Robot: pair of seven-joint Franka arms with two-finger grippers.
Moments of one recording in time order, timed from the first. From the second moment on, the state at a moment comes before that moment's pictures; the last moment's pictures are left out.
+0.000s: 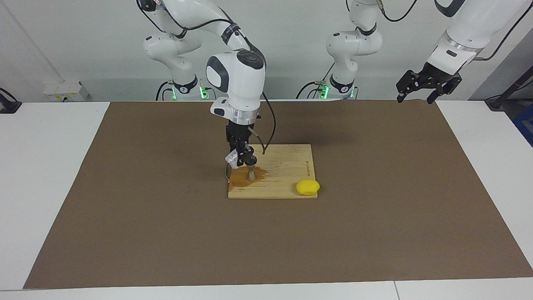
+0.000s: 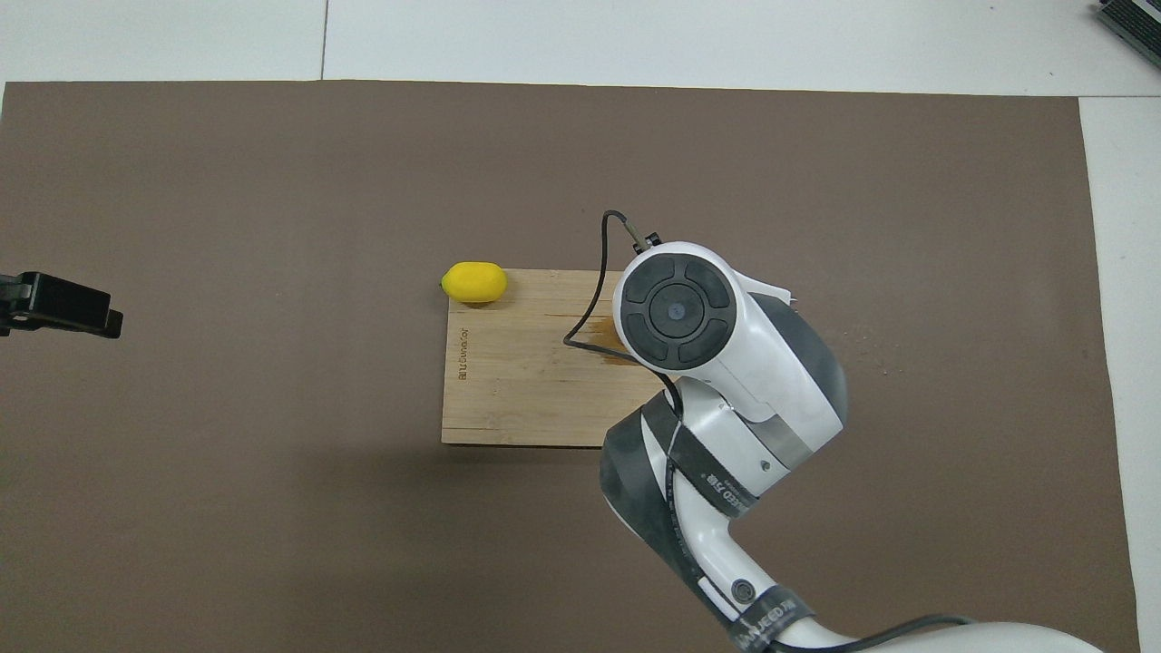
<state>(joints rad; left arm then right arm) 0.01 -0.04 -0.04 -1.55 -0.04 1.45 0.06 0.47 0.24 0.08 -1.74 -0.34 2.06 1.76</state>
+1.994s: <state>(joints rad) 0.01 -0.04 -0.04 -1.55 -0.04 1.45 0.06 0.36 0.26 0.07 -1.71 0.03 2.06 1.76</state>
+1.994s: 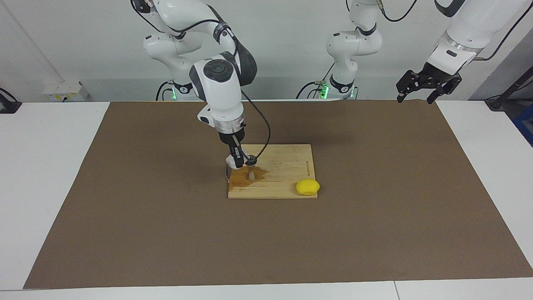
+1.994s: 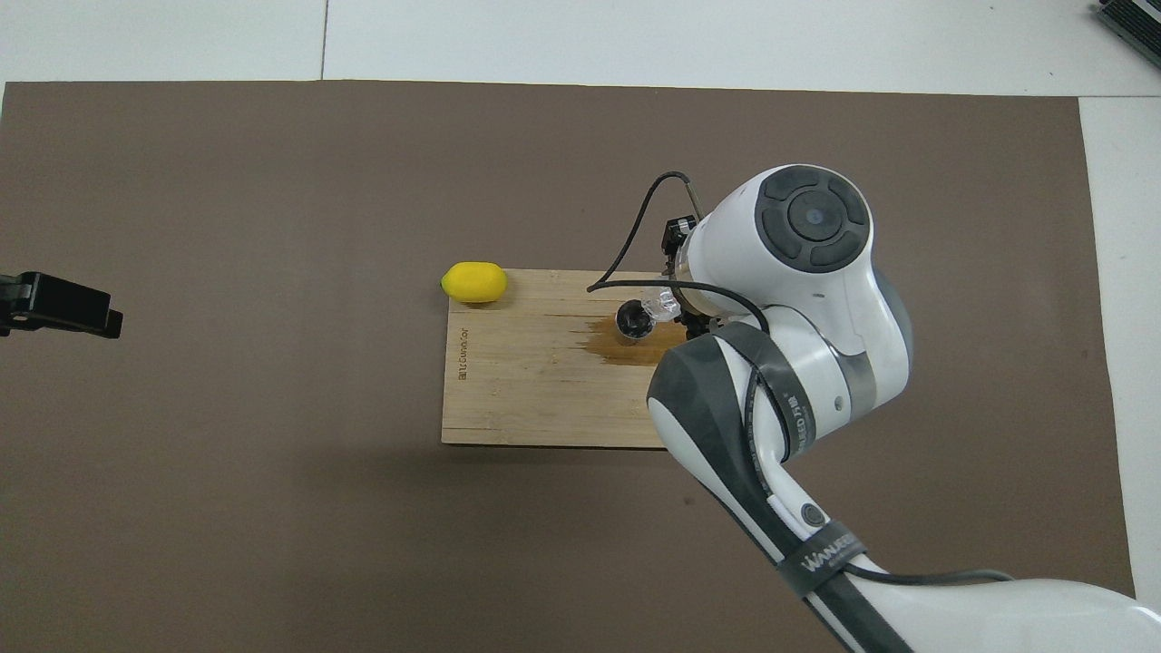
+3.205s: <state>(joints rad) 0.01 -0.04 -0.04 -1.55 -0.04 1.45 0.06 -0.15 0.29 0.07 -1.96 0.60 2.12 1.11</state>
